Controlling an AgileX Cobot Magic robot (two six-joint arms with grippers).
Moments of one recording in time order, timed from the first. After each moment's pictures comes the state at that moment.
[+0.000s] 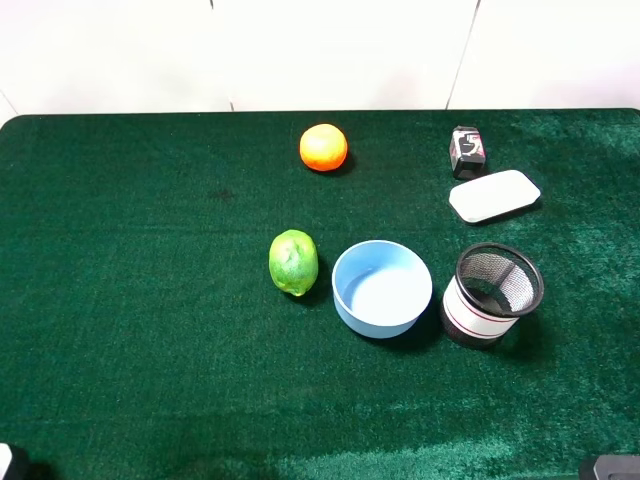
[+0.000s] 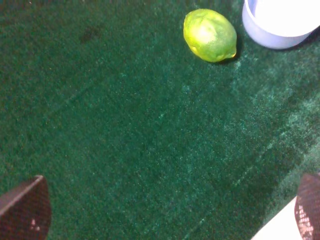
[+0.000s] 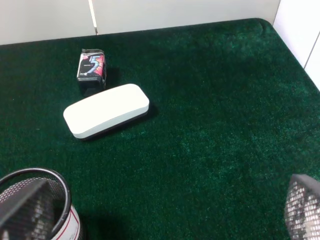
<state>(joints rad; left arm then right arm) -0.76 0.60 -0.92 0.12 1.17 -0.05 -0.04 -0.01 -0.49 -0.04 1.01 0.02</state>
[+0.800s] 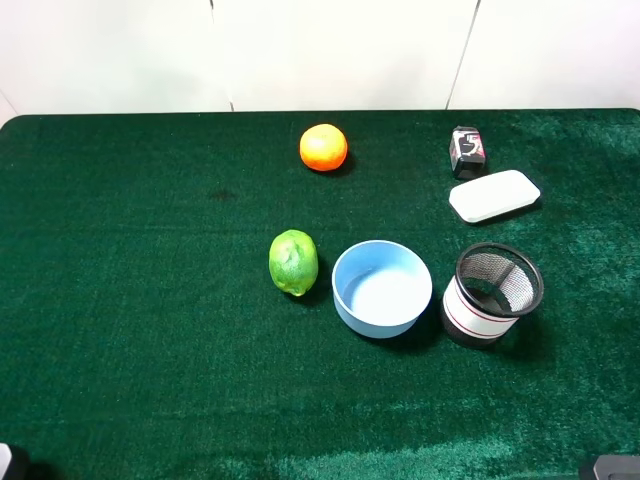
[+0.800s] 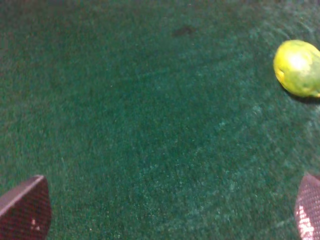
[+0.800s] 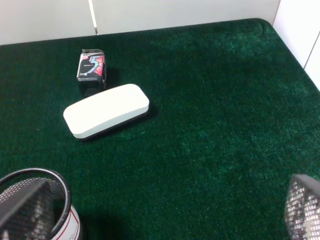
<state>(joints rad) -0.12 0.10 -0.58 -0.07 1.11 0.12 -0.04 -0.01 -0.49 -0.04 1.01 0.02</state>
